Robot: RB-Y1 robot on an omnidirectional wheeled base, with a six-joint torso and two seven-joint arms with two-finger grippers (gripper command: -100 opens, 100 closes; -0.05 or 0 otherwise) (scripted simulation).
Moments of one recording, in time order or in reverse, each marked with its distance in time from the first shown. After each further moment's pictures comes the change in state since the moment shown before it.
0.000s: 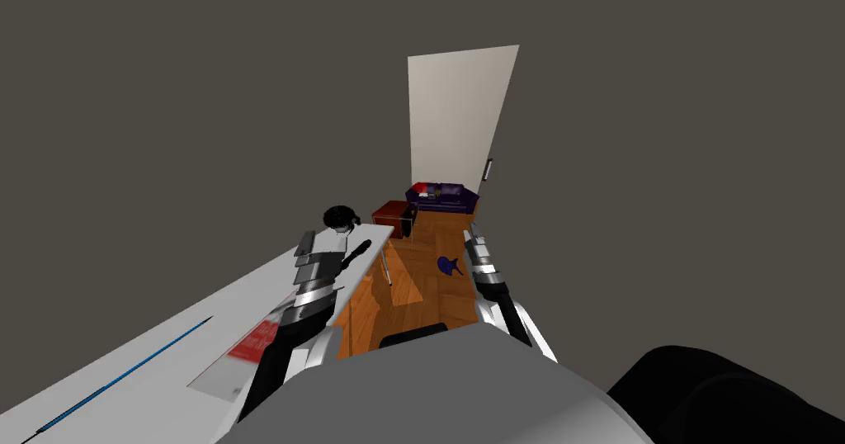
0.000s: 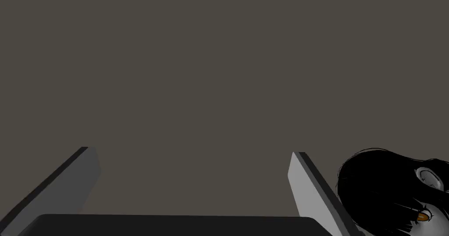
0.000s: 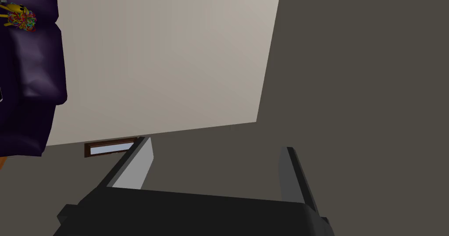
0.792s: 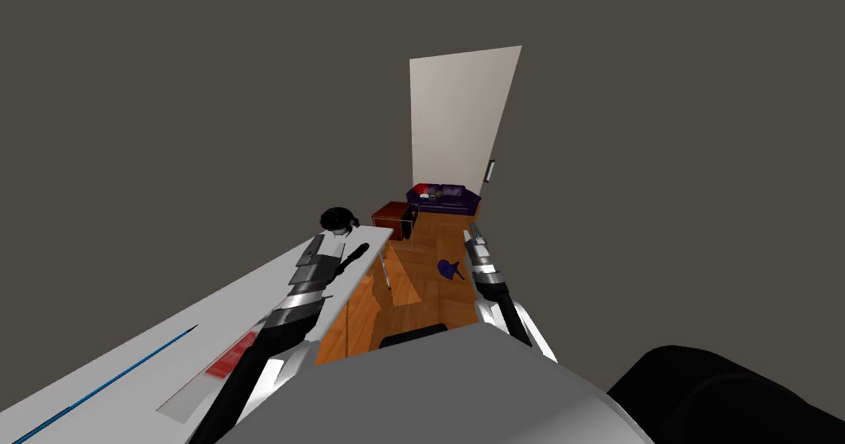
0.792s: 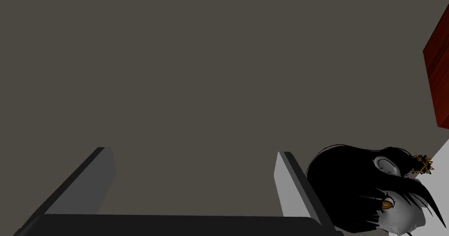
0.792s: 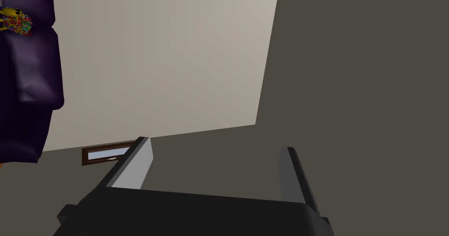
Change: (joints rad) left arm 0.023 0.199 0.058 -0.006 0.064 0.128 0.042; right arm 0.000 0.000 0.000 0.000 0.000 0.000 0.000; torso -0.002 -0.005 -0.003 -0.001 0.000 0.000
